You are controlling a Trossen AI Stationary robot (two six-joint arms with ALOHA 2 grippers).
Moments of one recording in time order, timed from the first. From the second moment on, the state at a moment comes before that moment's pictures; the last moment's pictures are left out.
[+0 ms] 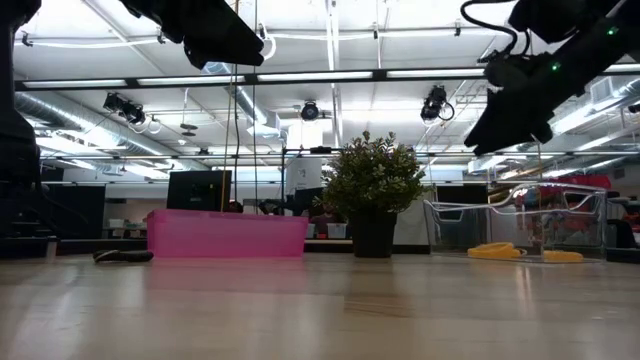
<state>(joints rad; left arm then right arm) -0.42 1.13 0.83 -0.22 -0.65 -0.25 -0.16 0.91 0.57 -0.28 0.33 0.37</state>
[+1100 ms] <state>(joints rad) -0.36 1.13 0.83 -0.19 -0.55 -0.31 0.17 0.90 0.58 -0.31 0.10 0.73</state>
